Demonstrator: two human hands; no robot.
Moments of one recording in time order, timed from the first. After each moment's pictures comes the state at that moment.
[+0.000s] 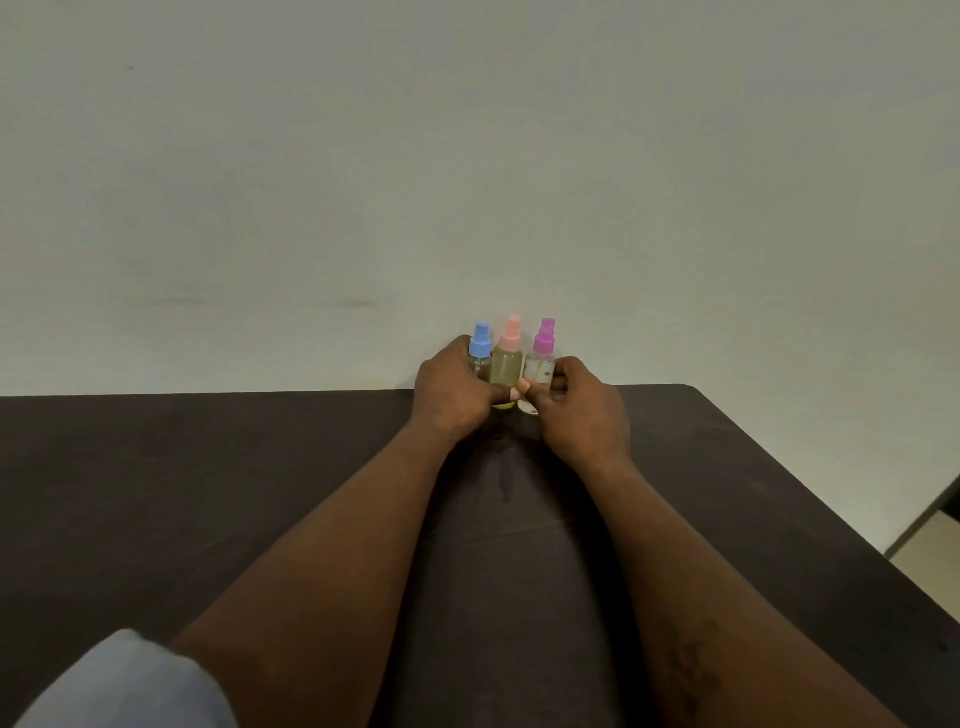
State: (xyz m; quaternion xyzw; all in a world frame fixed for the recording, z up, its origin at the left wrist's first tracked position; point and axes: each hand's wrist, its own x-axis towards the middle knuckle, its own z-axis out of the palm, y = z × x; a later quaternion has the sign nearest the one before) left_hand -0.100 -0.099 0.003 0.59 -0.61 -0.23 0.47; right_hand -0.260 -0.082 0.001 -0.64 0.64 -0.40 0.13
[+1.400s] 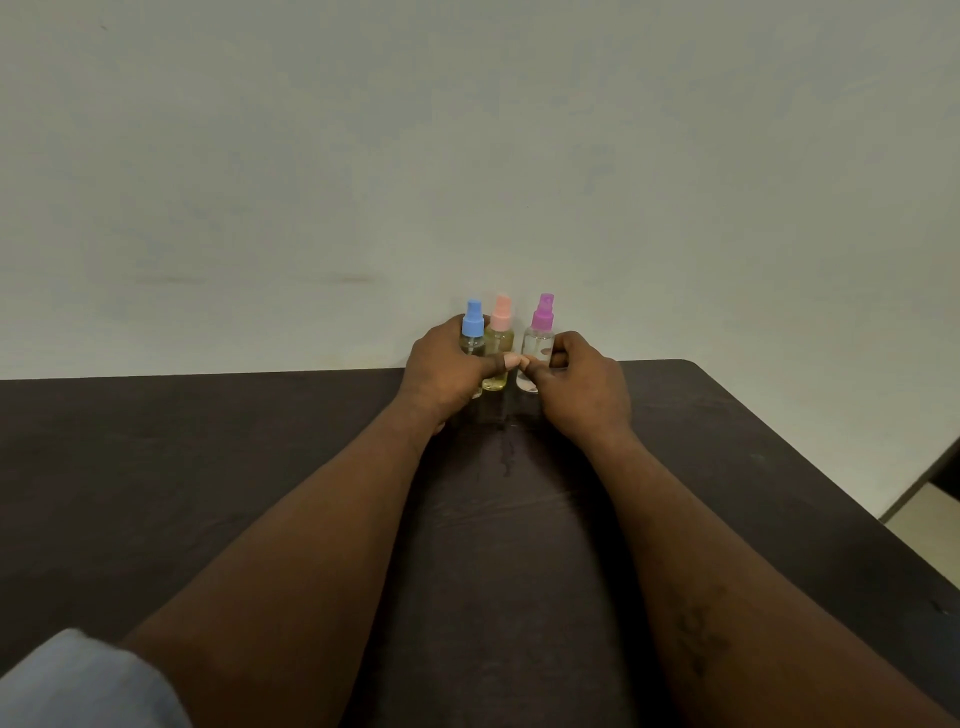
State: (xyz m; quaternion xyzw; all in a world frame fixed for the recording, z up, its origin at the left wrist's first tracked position) left_hand -0.091 -0.094 0.000 0.51 -0.59 -0.34 0.52; right_hand -0.261 -0.083 0.001 -0.65 0.64 -0.40 0.11
